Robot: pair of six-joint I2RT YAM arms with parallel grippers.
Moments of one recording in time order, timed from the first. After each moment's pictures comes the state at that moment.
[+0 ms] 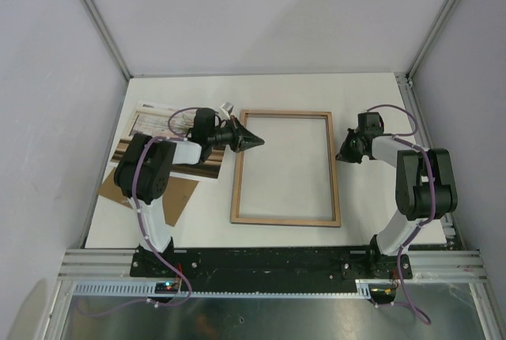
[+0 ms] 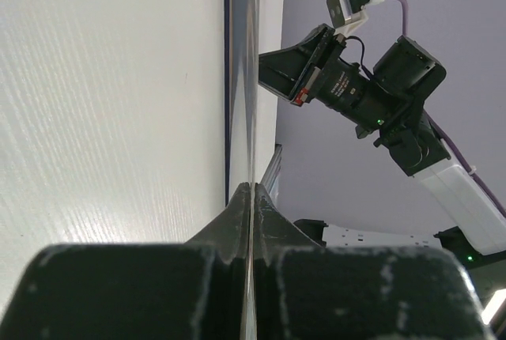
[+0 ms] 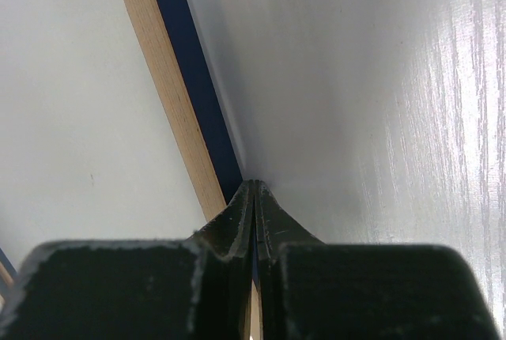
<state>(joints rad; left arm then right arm) -0.33 1.92 0.93 0.58 0.85 -1.18 0.05 1.71 0.92 -0.21 -0.19 0.50</state>
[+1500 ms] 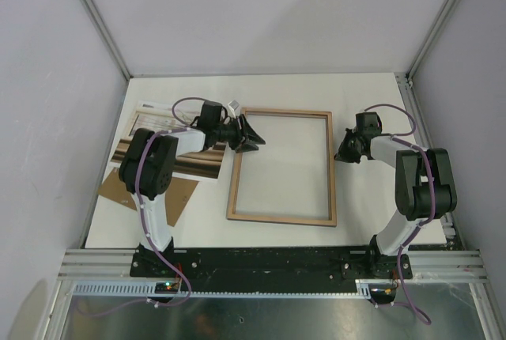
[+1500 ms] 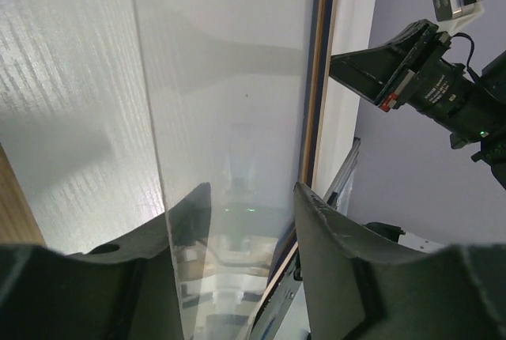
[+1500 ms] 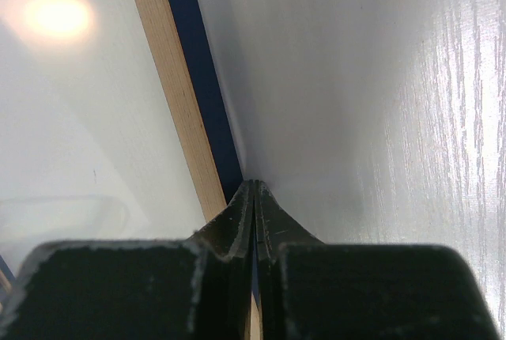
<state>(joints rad) -0.33 1.98 1.12 0.15 0.78 -0.84 0.06 1.71 0.92 -0.20 -0.18 0.49</state>
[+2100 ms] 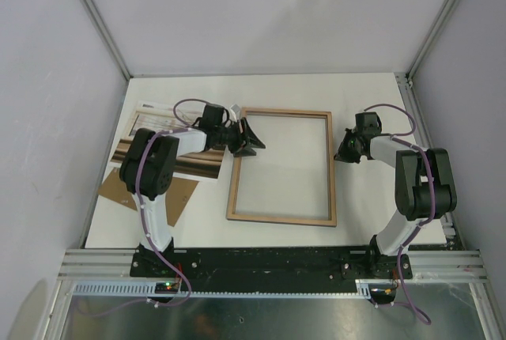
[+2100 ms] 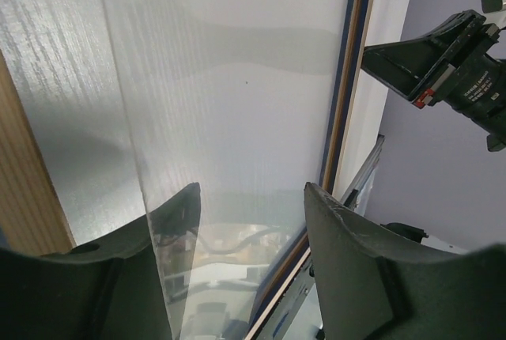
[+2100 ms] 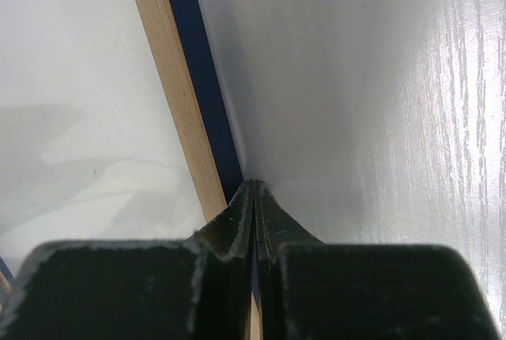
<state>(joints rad) -0.34 1.98 1.13 0.06 0.74 -0.77 0.07 1.71 0.92 -0.20 -0.18 0.49</state>
